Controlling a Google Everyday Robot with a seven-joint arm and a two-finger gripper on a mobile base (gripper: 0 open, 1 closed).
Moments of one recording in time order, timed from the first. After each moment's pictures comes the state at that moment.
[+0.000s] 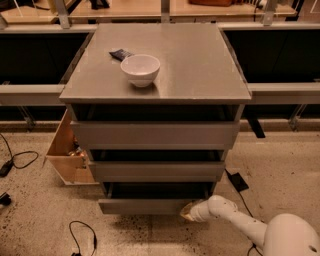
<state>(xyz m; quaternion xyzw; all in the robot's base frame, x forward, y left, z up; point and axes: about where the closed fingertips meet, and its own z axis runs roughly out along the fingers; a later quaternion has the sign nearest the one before) 0.594 -0.132 0.152 -0.52 0.79 0.16 0.28</state>
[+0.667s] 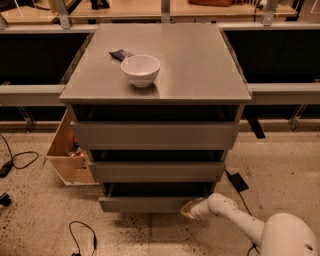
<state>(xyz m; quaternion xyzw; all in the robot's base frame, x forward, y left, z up) 0.608 -0.136 0.152 -0.52 0.79 0.15 0.28</state>
